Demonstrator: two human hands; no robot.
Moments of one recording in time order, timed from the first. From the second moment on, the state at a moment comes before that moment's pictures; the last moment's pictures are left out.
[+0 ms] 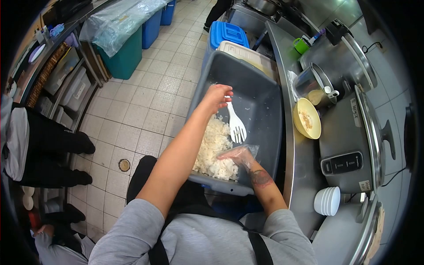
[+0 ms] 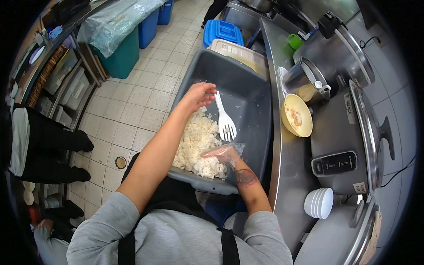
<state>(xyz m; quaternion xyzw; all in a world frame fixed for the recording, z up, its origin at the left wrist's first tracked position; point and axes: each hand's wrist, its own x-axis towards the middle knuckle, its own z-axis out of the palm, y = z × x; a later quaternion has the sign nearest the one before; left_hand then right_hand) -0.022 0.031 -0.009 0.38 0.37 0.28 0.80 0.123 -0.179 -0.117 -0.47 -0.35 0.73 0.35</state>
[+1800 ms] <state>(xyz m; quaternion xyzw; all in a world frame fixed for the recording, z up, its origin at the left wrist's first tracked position) -0.018 0.032 -0.039 0.68 0.36 0.31 0.56 0.121 -0.125 -0.026 -0.49 -0.34 0.69 0.42</state>
